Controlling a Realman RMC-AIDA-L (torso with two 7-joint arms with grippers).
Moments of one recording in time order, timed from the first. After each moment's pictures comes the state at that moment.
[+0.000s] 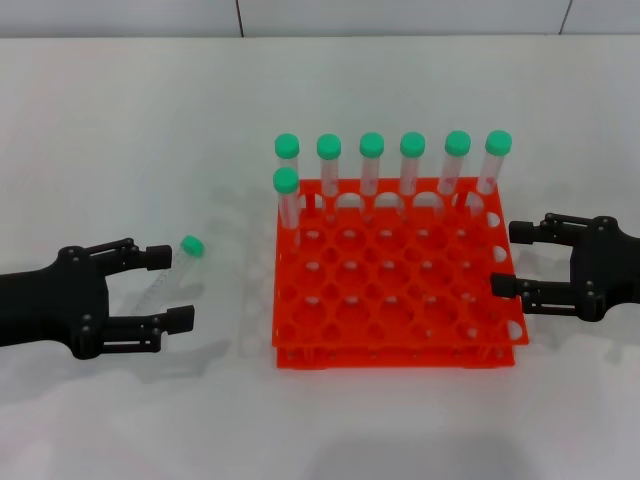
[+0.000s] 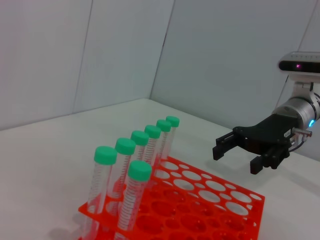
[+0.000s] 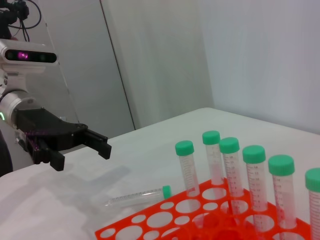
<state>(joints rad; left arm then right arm) -0.33 -2.00 0.69 0.74 1.97 1.81 -1.34 0.31 2.00 -1.09 -0.81 -1.65 -1.50 1.35</state>
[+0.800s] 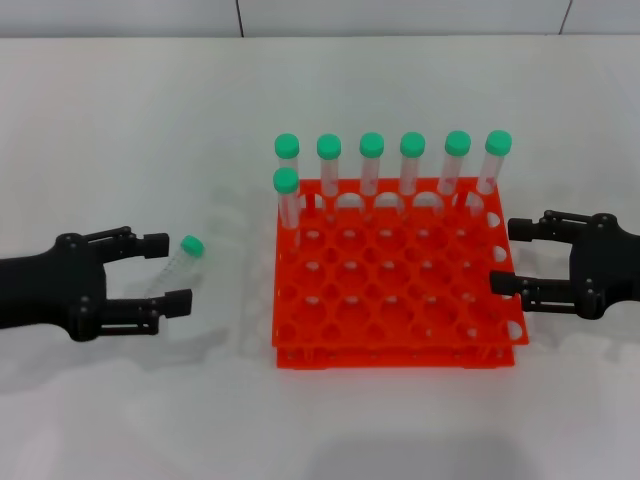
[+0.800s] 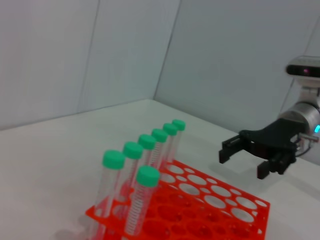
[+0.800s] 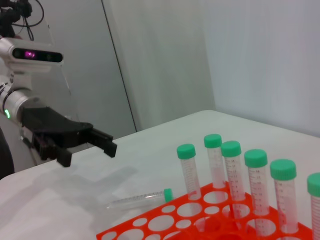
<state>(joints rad) -0.34 -2.00 0.69 0.76 1.97 1.80 -1.41 0.31 2.01 -1.09 -0.81 -1.65 -1.50 1.35</state>
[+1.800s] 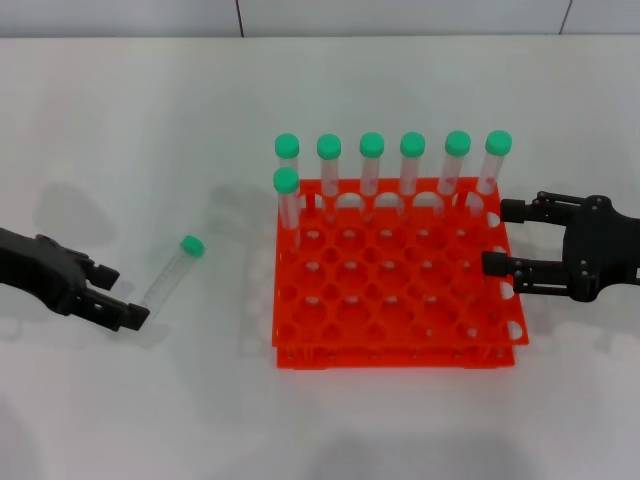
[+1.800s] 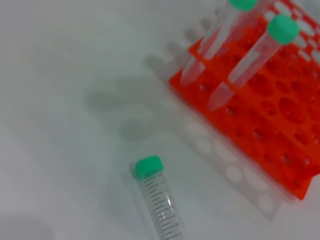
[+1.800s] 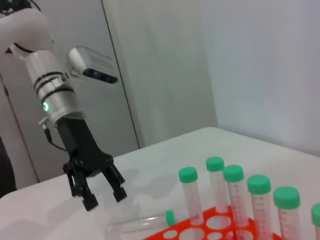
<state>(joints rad) -0.63 -1.96 0.70 0.87 2.59 1.77 -1.89 0.32 2.01 -1.09 -0.82 -1.61 -1.51 1.36</state>
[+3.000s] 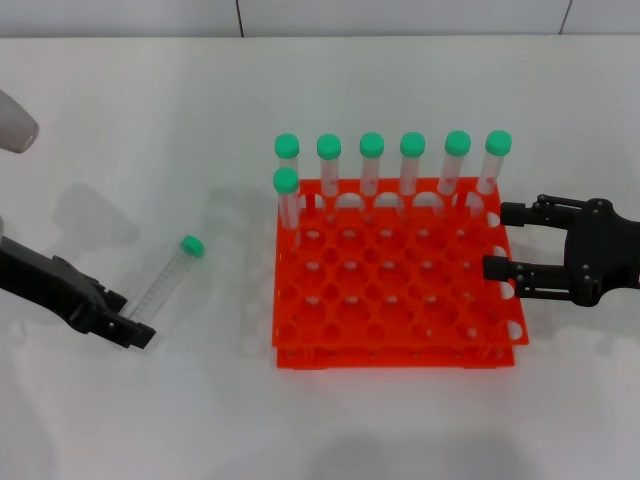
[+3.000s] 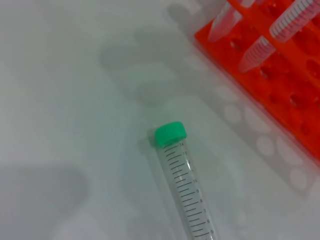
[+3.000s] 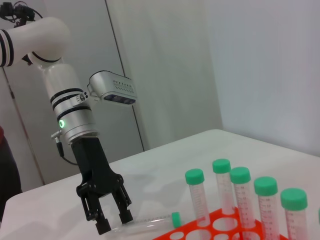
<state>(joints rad) -0.66 -2.00 0.77 0.82 2.68 1.67 -1.96 0.32 2.01 -1.09 -0.82 -1.60 -1.52 1.36</state>
